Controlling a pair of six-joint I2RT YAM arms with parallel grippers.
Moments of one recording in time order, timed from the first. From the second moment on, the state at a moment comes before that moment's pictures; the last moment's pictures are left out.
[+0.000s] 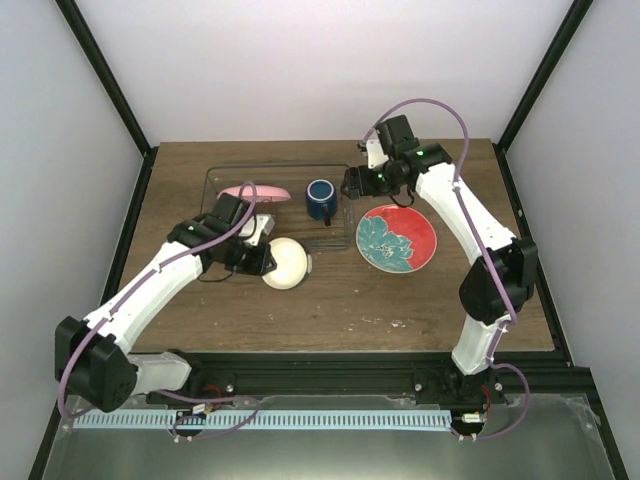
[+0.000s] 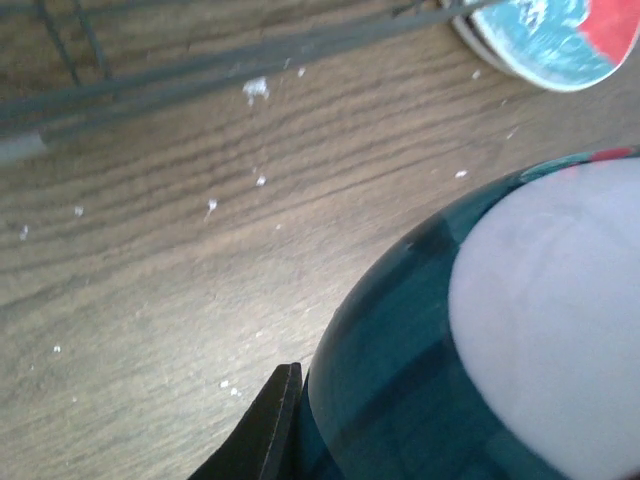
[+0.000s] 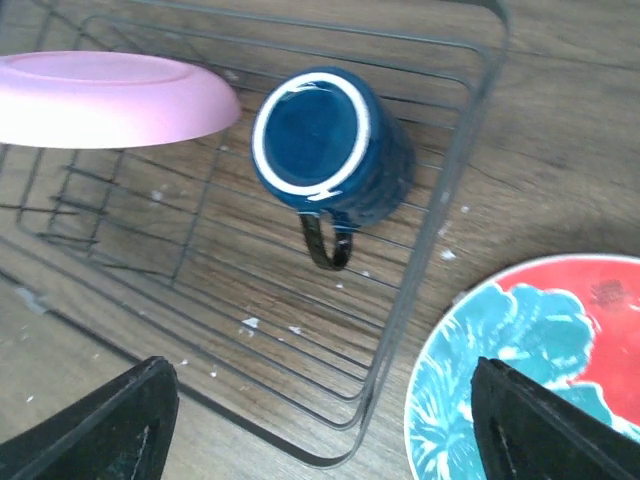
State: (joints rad) left arm -0.49 1.28 1.06 -0.92 0.33 -0.30; right arm 0.42 1.79 1.78 -0.95 -0.23 0.19
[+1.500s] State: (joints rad) left arm -0.43 1.76 1.60 -0.81 0.39 -0.27; right arm 0.38 1.81 1.56 -0.52 -1.01 0.20
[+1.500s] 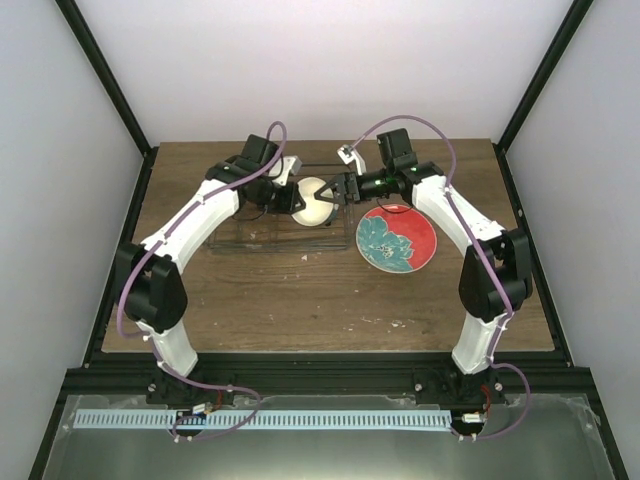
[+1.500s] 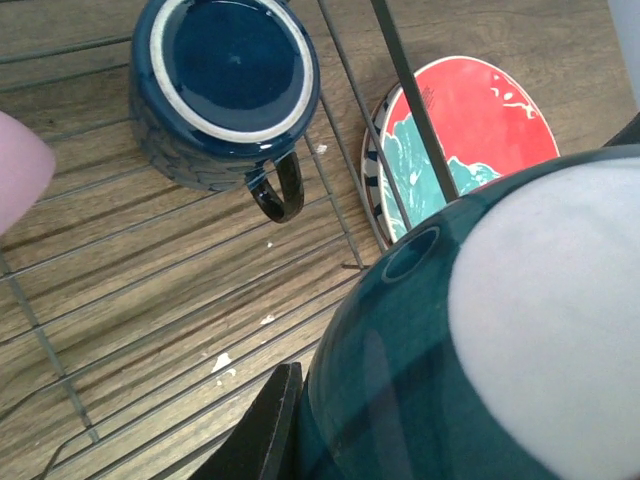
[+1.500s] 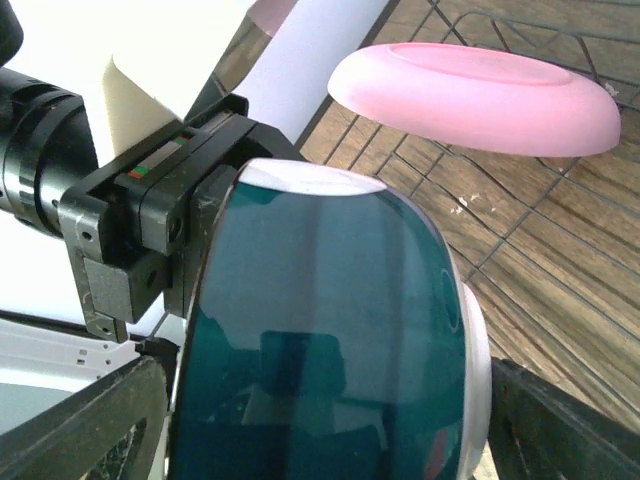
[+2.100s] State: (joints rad) left arm -0.43 1.80 1.65 -0.80 0.39 -0.27; right arm 0.37 1.83 1.56 -0.46 -1.01 0.23
